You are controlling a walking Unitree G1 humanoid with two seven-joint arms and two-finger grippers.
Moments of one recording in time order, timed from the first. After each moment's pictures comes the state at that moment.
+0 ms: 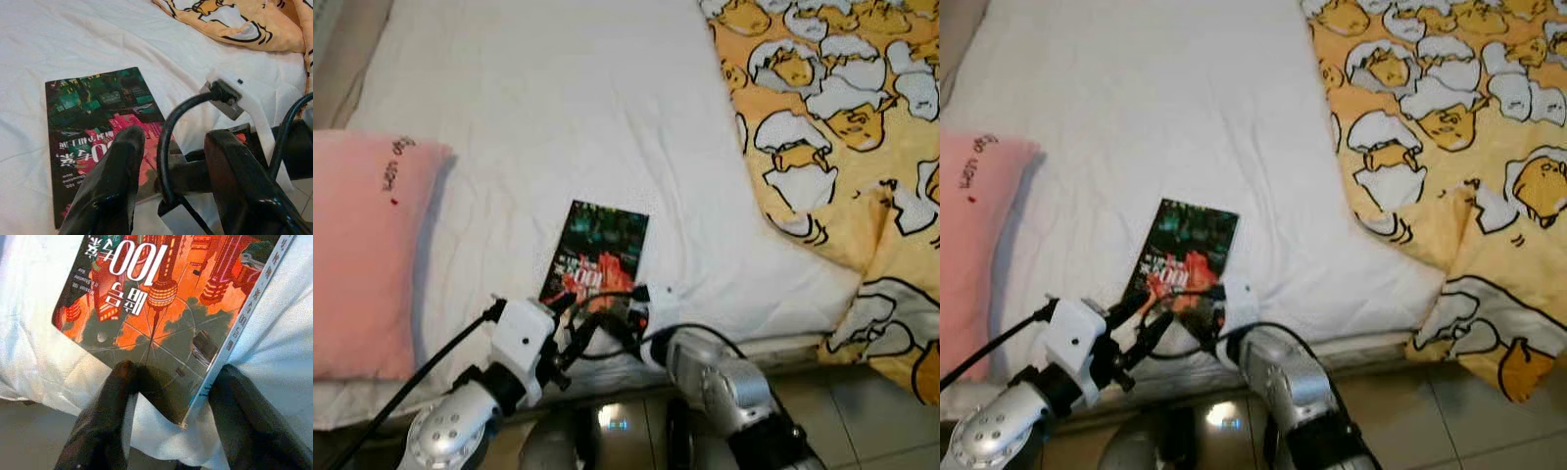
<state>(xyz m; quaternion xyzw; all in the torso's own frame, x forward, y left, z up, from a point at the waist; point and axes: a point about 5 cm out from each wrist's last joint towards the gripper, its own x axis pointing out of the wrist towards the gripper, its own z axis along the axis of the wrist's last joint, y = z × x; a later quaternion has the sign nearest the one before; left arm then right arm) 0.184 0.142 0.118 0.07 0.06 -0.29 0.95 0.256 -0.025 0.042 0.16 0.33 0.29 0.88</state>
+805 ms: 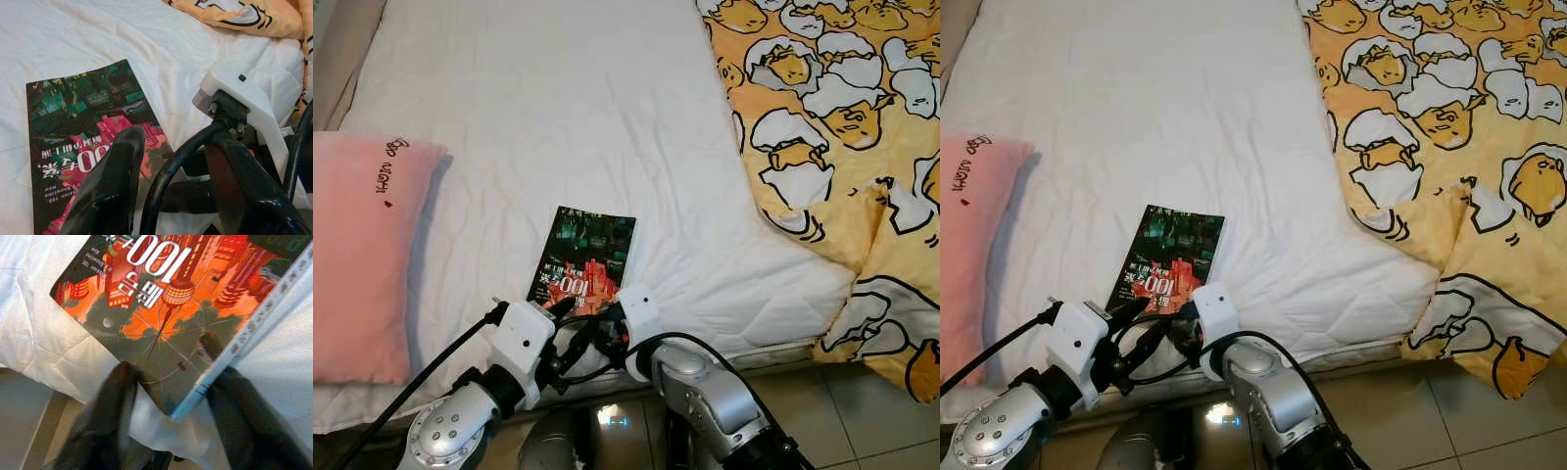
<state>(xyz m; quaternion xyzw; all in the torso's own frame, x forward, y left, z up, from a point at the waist) 0.184 0.142 0.112 0.08 0.07 -0.30 0.95 0.239 -0.007 0.042 0.05 0.29 0.33 0.89</state>
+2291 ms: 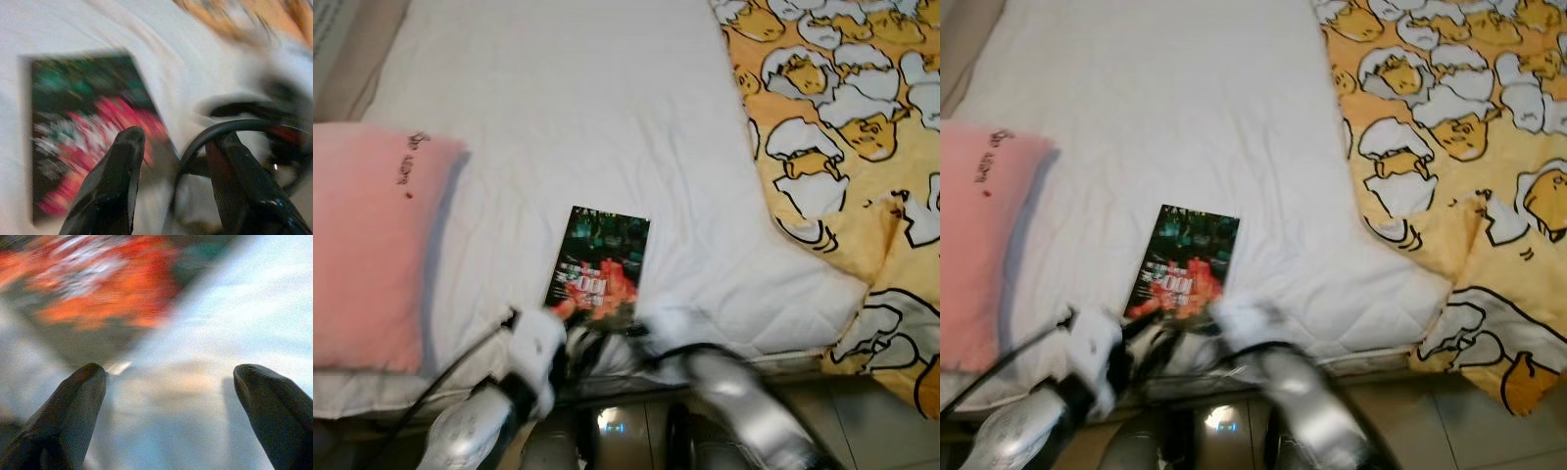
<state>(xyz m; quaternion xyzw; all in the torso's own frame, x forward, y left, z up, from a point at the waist) 0.195 0.132 0.107 0.00 0.07 -0.27 0.96 0.237 -0.079 0.050 -0.12 0.19 0.23 0.95</state>
